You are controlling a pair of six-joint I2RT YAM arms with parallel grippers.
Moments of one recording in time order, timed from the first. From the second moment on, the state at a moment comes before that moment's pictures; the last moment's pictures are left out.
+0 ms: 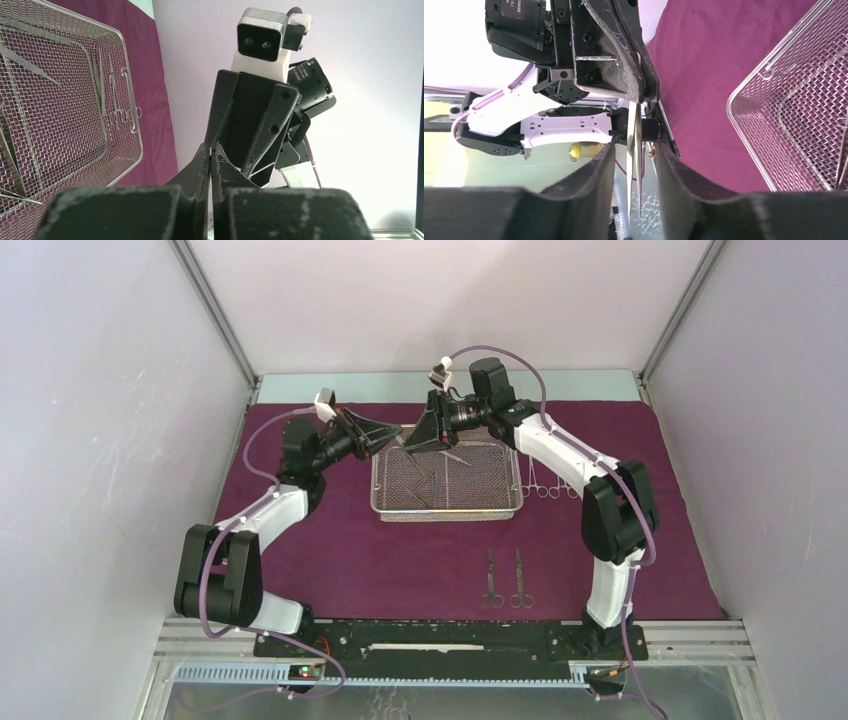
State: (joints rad) left arm -0.17 1.42 0.76 0.65 0.71 -1.40; right arm 0.52 1.91 1.61 -0.16 -1.03 0.80
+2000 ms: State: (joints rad) left arm -0.03 1.99 1.48 -0.74 -0.06 -0.15; right arm 0.48 1.49 1.36 -0.53 -0.34 0.47
